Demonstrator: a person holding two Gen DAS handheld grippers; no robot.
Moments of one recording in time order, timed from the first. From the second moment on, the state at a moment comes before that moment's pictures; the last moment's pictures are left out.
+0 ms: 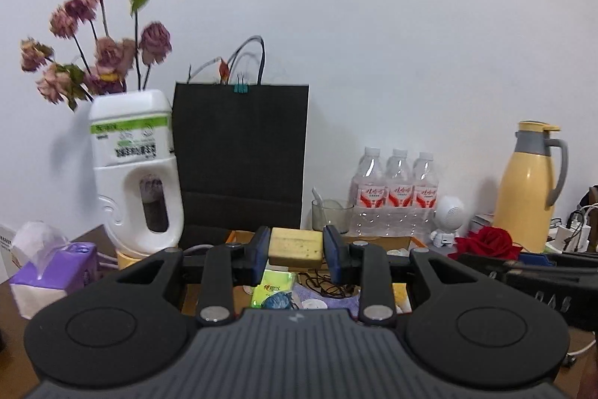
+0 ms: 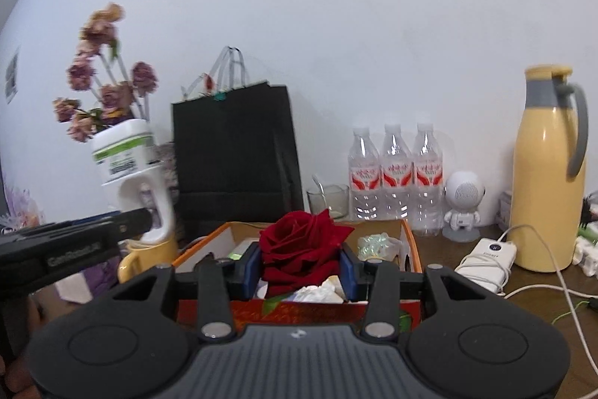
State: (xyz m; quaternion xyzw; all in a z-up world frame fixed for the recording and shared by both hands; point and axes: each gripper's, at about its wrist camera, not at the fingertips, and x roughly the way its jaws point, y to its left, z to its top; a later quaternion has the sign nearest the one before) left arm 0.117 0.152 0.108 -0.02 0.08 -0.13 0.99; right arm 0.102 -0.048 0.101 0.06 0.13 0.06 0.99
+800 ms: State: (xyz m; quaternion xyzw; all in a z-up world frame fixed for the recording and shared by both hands) left arm 0.421 0.073 0.075 0.03 0.46 -0.16 0.87; right arm 0.406 -0.085 0.080 0.08 0.47 0.04 0.88
